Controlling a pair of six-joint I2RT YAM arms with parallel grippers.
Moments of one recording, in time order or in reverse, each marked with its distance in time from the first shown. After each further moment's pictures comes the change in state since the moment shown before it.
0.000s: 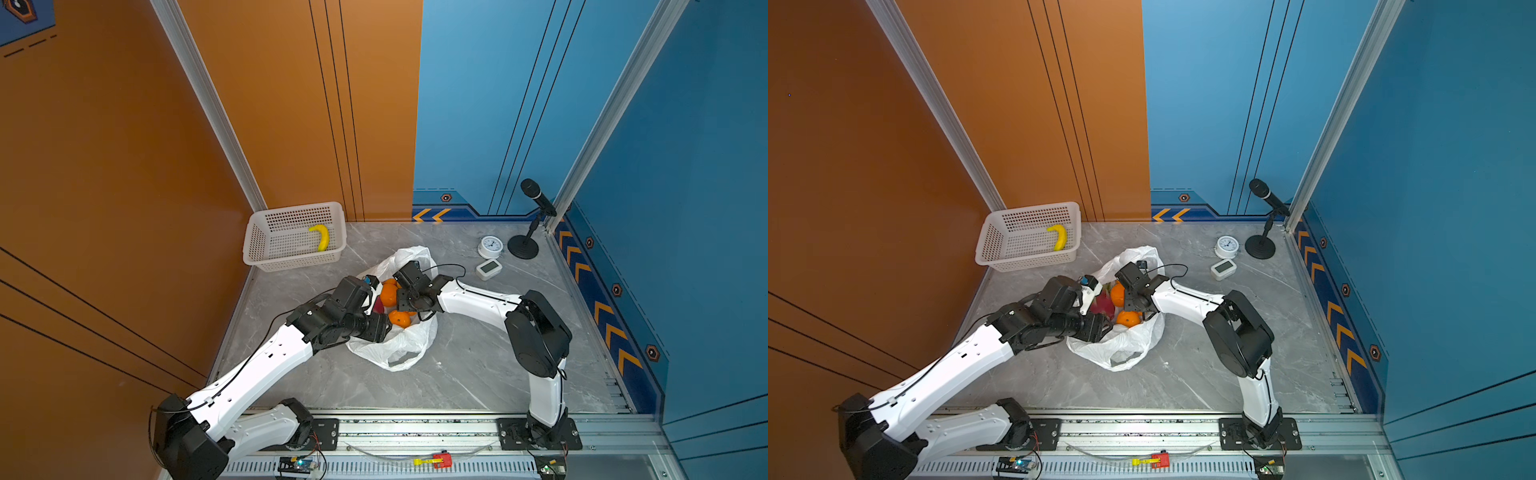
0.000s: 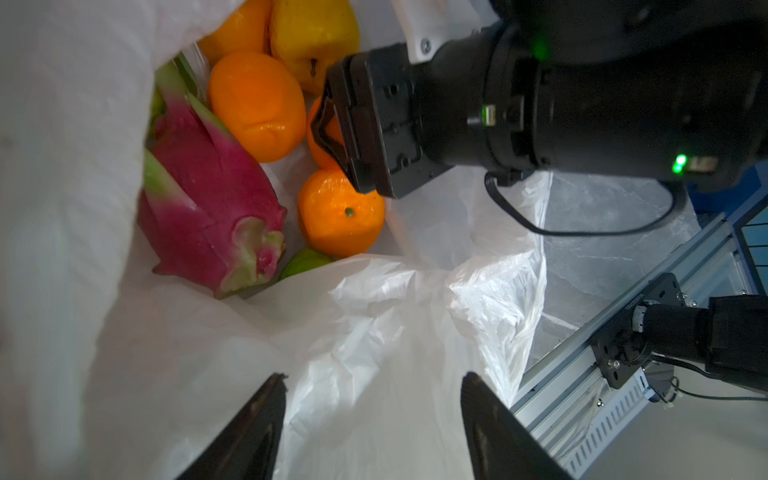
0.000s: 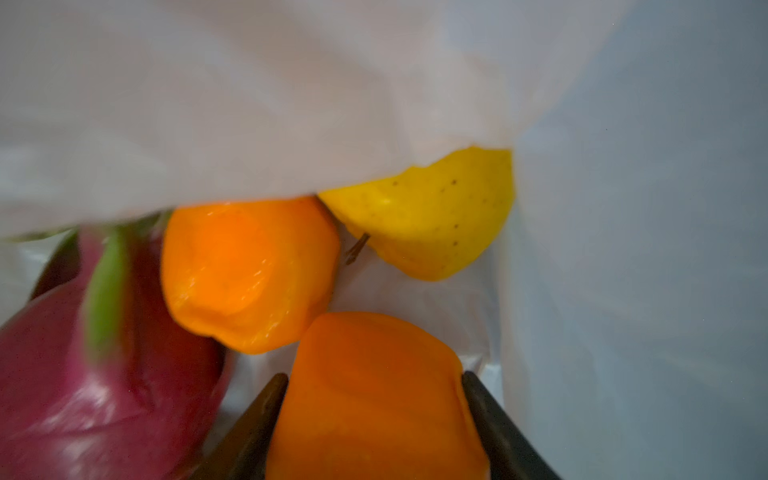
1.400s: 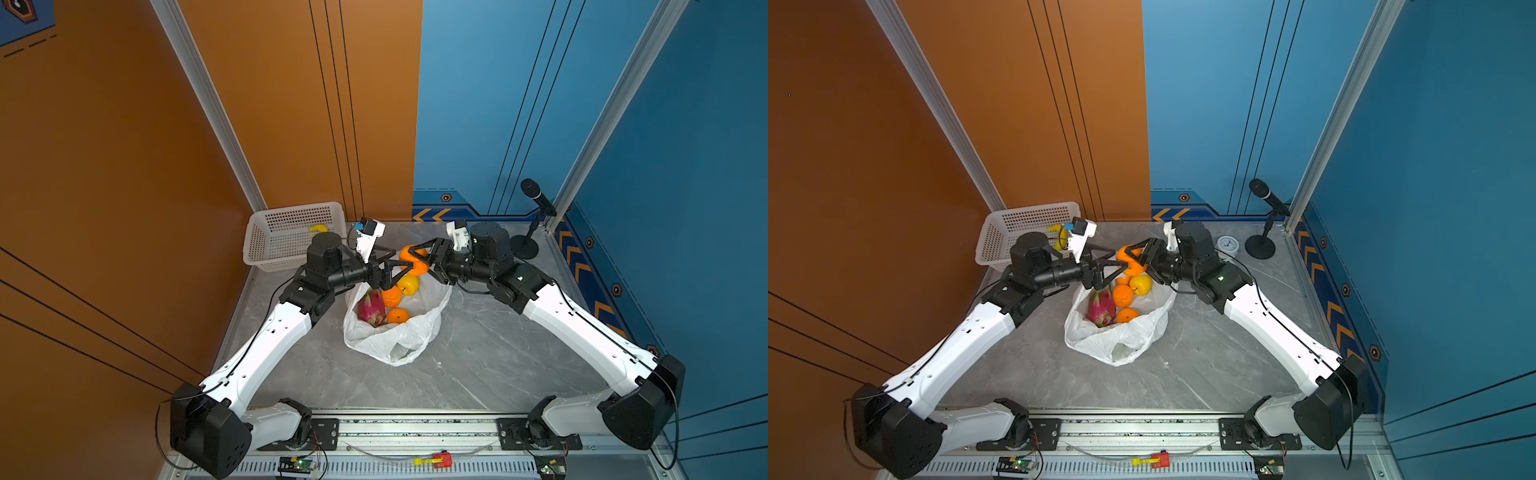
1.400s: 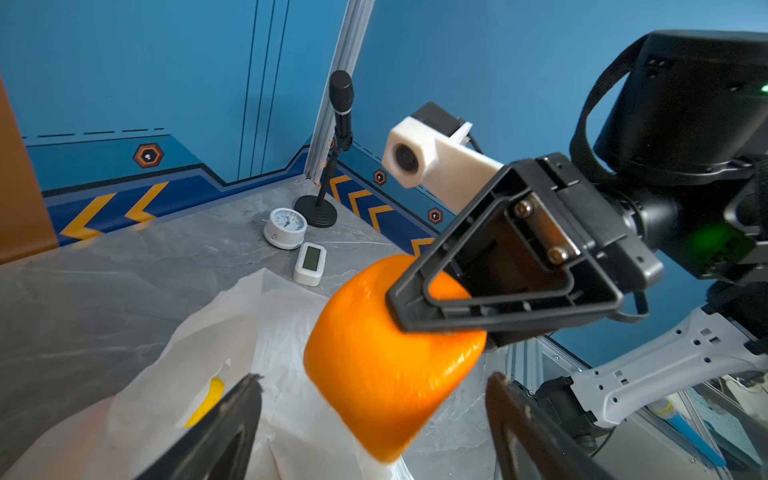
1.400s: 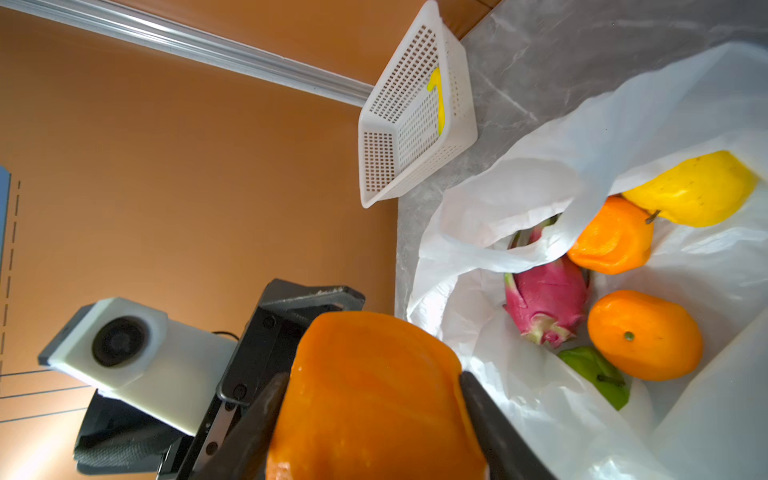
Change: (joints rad) left arm 0.230 0.138 0.123 0.723 0.577 0.113; right arm -0.184 -0.559 -0.076 0.195 -0.568 0.496
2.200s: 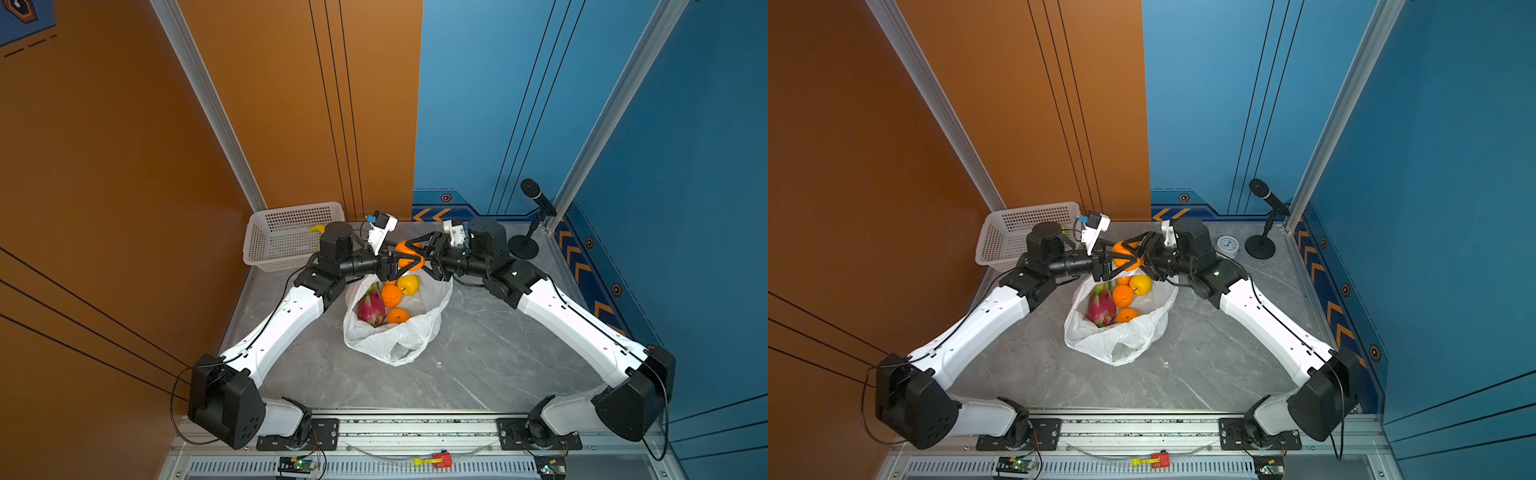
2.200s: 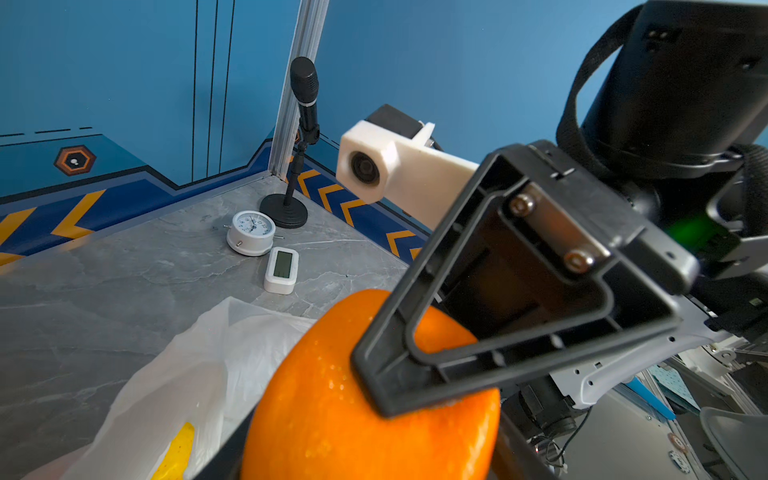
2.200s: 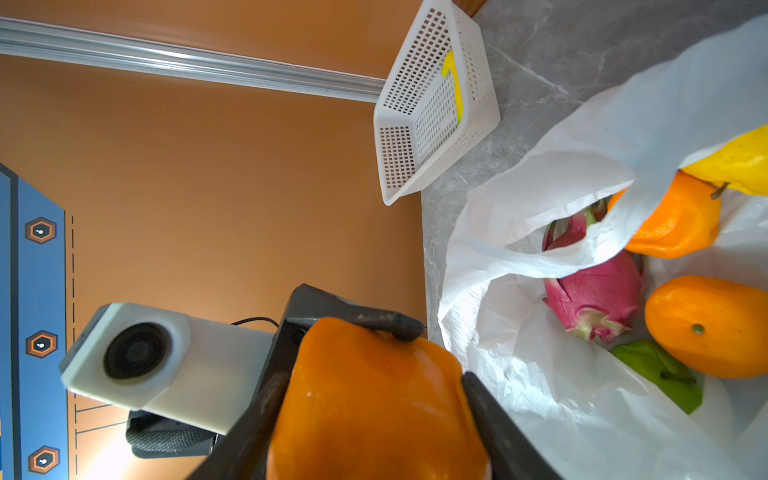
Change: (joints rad) left arm -0.014 0.130 0.093 0.021 0.064 0.001; right arm -0.011 0.051 0.039 0.053 -0.027 0.110
